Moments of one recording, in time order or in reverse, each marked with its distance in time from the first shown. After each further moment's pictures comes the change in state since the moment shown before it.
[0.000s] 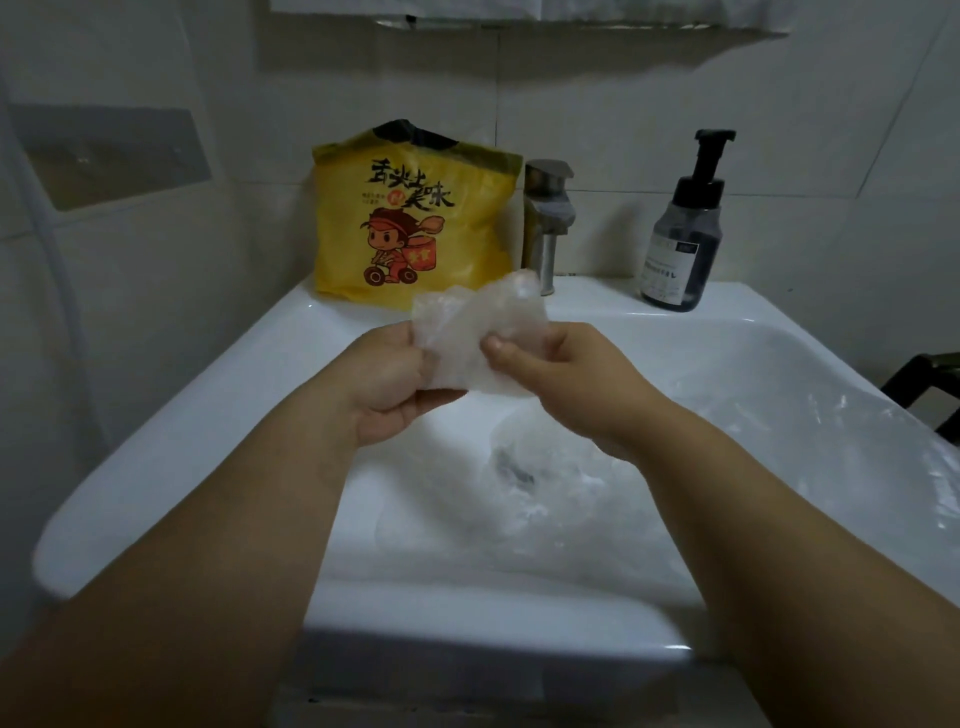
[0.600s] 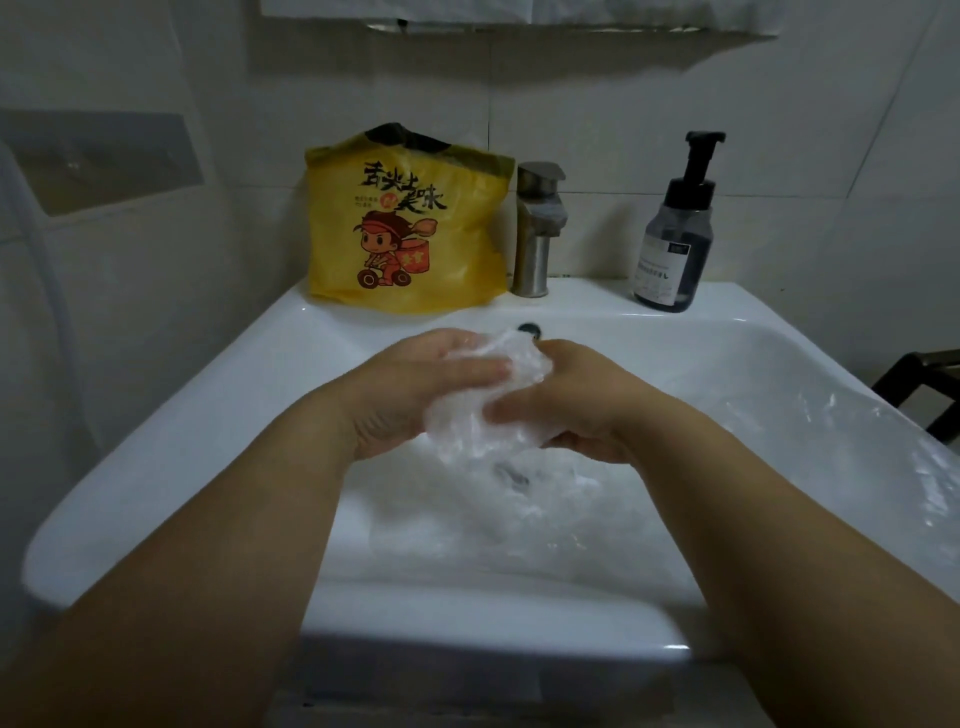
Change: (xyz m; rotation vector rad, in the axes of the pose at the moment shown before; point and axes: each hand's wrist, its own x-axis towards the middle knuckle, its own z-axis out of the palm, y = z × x) left_hand -0.014 -0.001 0.010 0.245 -0.248 0.068; right_hand 0.010 0.016 -0.007 0.240 -0.115 0.373
